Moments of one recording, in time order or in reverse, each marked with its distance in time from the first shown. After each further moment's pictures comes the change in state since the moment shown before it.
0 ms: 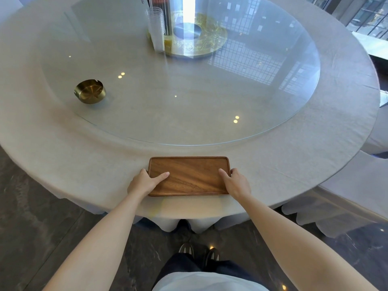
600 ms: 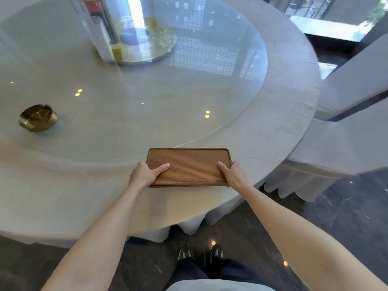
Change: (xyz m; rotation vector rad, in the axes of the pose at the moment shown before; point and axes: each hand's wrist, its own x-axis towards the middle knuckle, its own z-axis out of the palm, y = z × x) left_hand -0.006 0.093 0.010 -0.026 -0.045 0.193; right_hand -0.012 0.036 -0.046 0.387 0.083 0.164
